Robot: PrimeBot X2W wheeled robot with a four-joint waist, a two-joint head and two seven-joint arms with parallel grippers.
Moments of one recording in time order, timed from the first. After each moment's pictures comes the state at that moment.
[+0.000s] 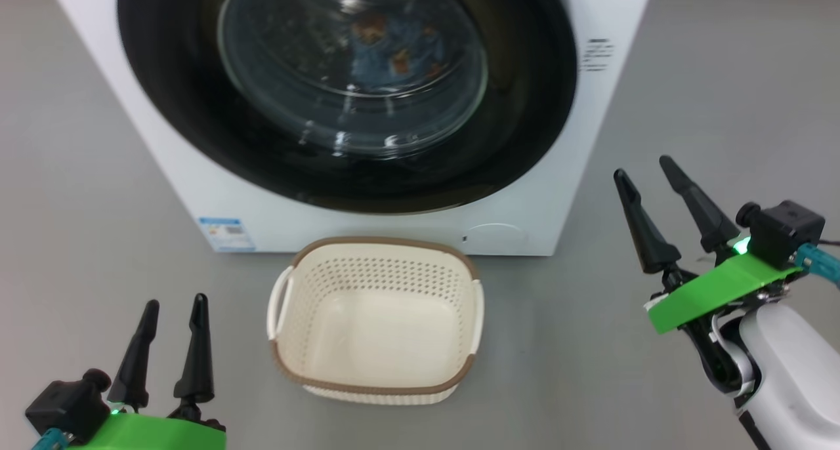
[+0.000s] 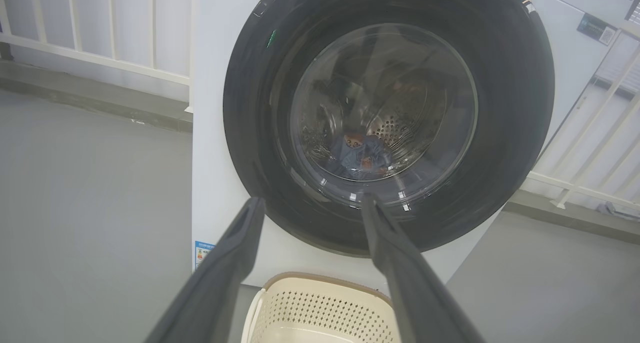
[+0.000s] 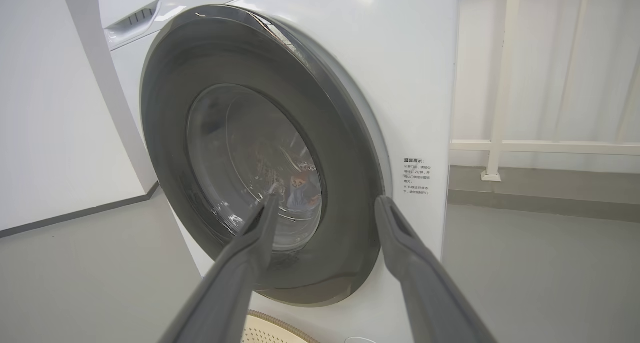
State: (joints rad) left arm -0.12 0.20 -0.11 0.24 -0.55 -0.13 -0.25; right arm -0.43 -0.34 0.36 0.33 0.60 0.14 -0.26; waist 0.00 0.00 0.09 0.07
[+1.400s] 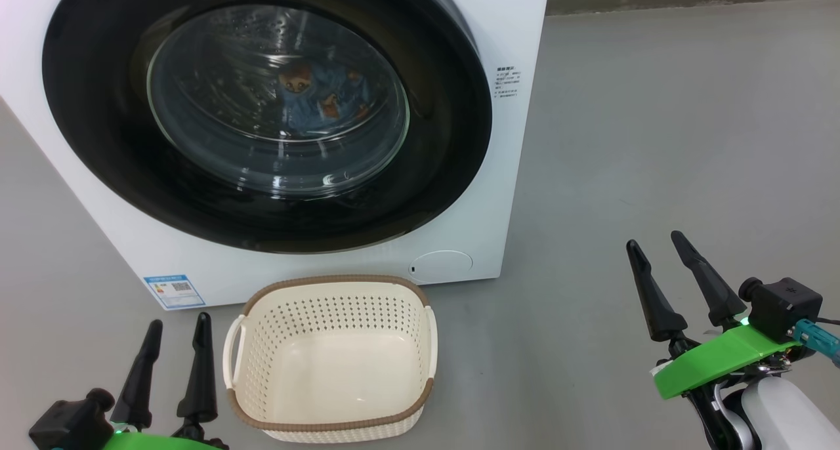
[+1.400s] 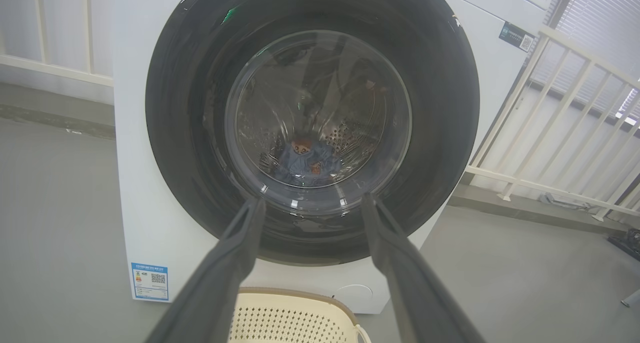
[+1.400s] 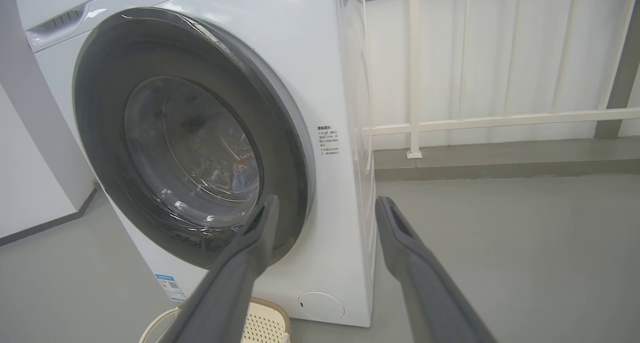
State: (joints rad) left arm -0.06 0.21 -0.13 0.20 -0.58 -0.09 -0.25; right arm -0.21 -0.27 0.24 0.28 0.51 0.13 -0.26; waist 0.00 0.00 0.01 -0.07
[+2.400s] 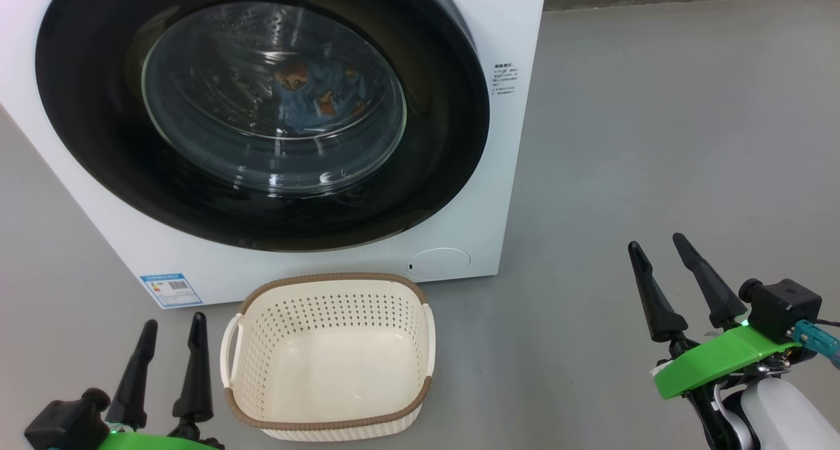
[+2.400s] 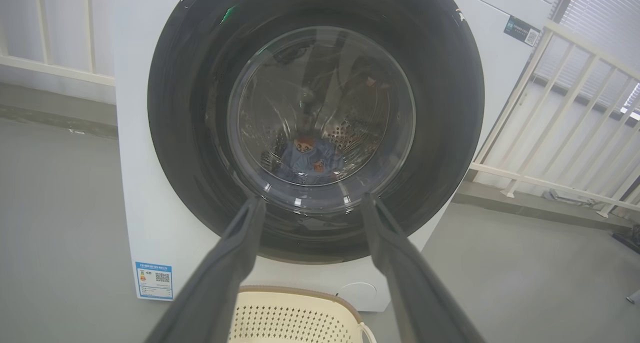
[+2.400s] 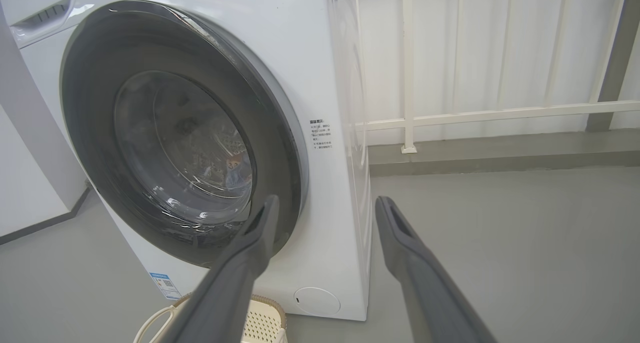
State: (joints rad) left arm -0.06 0.22 -0.13 0.20 -0.58 -0.09 -0.25; right arm -0.21 -0.26 0.23 0.30 0.50 0.13 -0.26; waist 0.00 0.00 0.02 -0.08
